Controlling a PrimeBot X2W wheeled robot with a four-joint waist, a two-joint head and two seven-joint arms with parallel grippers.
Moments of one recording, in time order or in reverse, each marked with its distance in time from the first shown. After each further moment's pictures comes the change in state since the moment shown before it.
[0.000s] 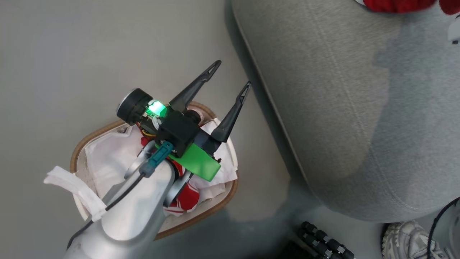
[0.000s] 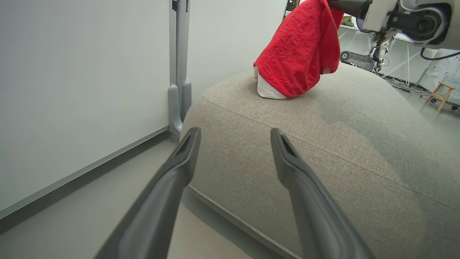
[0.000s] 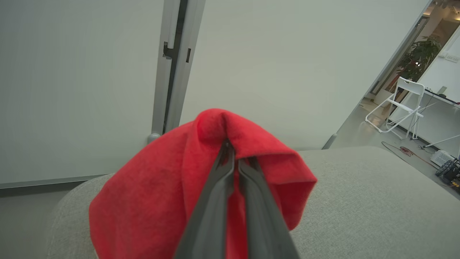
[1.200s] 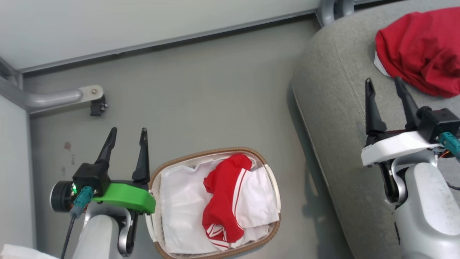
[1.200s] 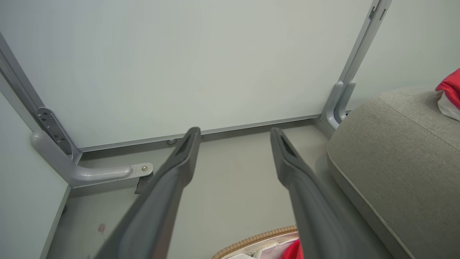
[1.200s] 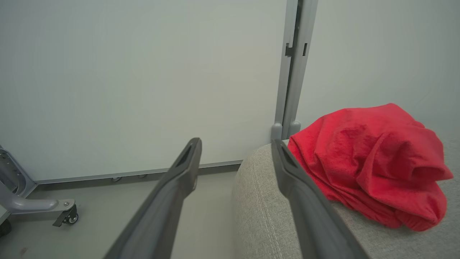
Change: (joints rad) left arm 0.364 -0.120 0.558 0.126 0.069 0.000 0.000; right arm 0.545 0.164 0.171 -0.265 0.128 0.000 0.000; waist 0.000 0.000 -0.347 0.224
